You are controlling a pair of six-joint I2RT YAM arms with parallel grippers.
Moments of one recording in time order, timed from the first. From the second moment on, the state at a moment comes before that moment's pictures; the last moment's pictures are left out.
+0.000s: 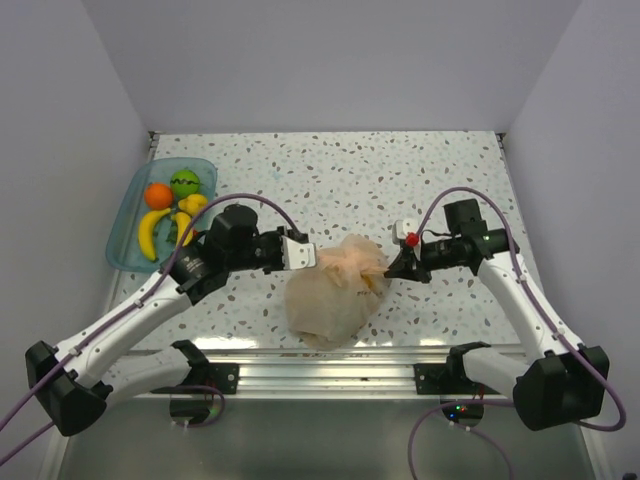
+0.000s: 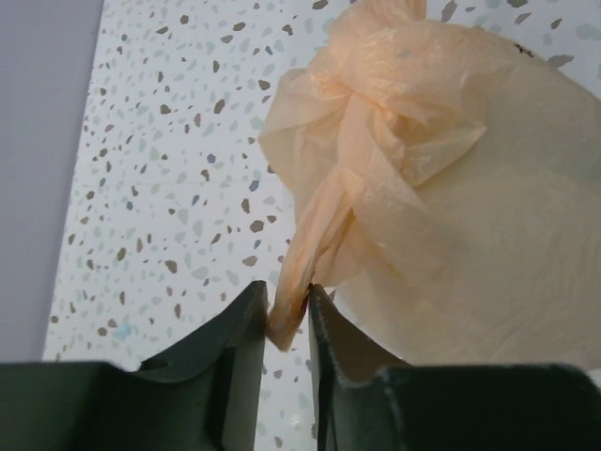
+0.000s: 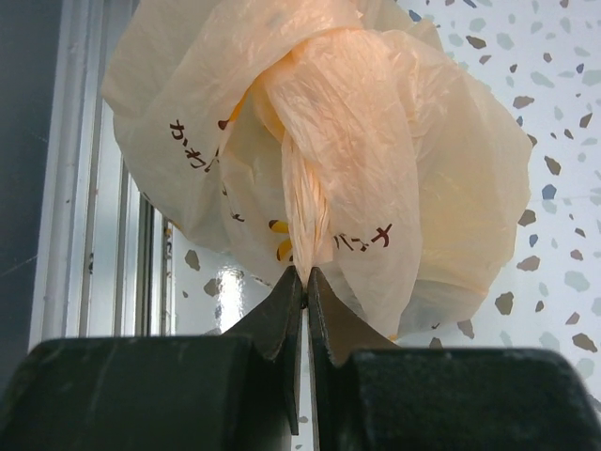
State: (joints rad) left arm -0.73 1.02 0.94 -0.43 0.36 0.74; right arm 0.19 1.12 0.92 -0.92 -1.03 -1.05
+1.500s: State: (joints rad) left arm -0.73 1.26 1.01 -0.40 0.46 0.89; right arm 0.20 1.12 0.91 -0.92 -1.00 -0.94
